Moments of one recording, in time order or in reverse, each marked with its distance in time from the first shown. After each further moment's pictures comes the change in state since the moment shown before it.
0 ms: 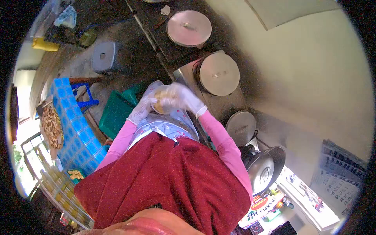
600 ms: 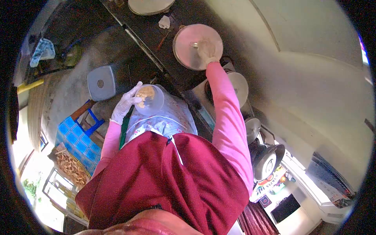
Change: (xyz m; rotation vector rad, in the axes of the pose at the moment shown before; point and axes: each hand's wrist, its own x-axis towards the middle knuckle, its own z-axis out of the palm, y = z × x) left_hand 0.085 0.246 -0.119 0.468 -0.054 -0.148; right_hand 0.226 0.271 -0.167 -1.149 0.226 0.511
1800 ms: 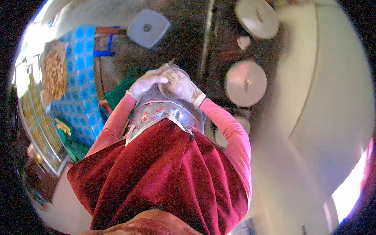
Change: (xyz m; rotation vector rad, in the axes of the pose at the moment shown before) left_hand -0.042 -0.076 0.013 -0.339 0.493 0.129; right_hand -0.077 -0.289 -0.090 0.453 -0.065 -1.387
